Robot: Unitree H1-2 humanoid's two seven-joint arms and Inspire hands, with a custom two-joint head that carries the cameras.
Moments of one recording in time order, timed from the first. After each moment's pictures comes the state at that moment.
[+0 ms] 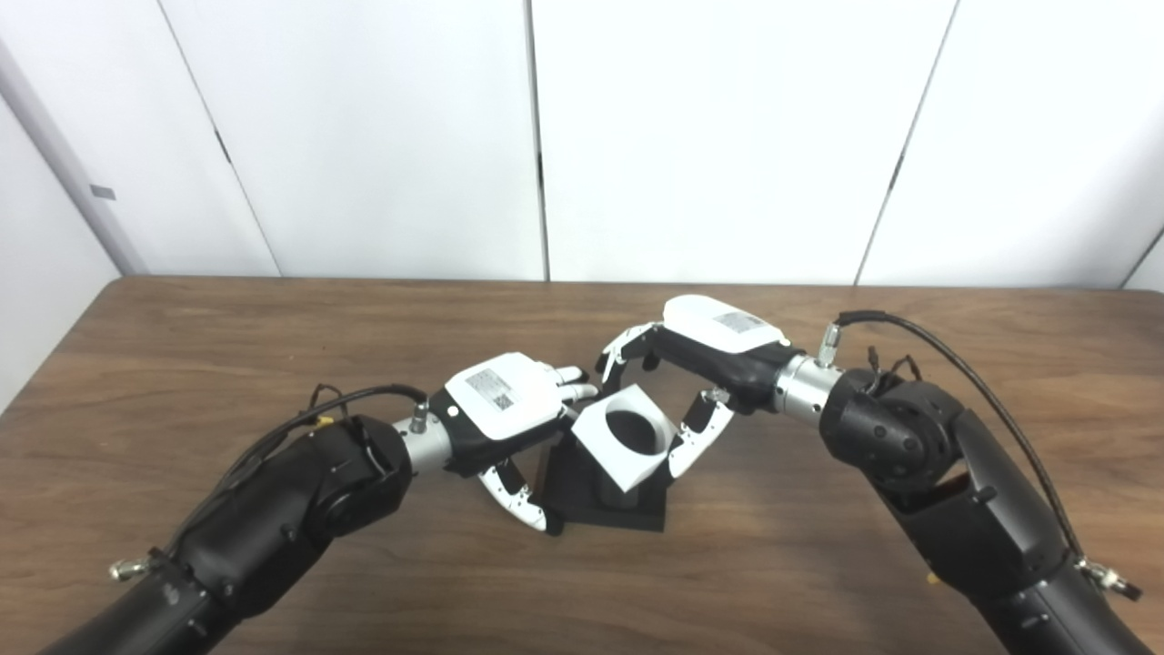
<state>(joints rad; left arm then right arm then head) -0.55 0.54 -0.67 0.09 0.90 -0.30 -0.31 -0.55 -0.34 0.39 -0.06 -0.56 -0.01 0.54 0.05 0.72</state>
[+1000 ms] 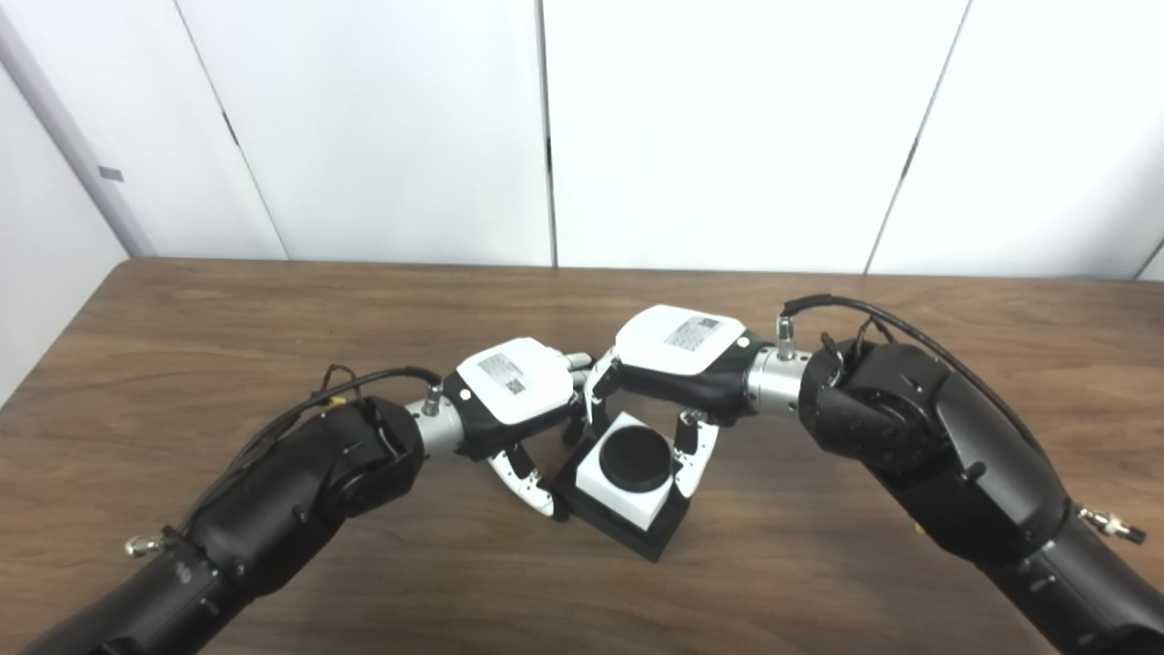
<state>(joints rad) -0.55 0.54 -0.67 0.08 0.91 -0.28 -0.34 -0.64 -0.39 0.54 -0.16 -0.66 -0.06 0.73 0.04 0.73</state>
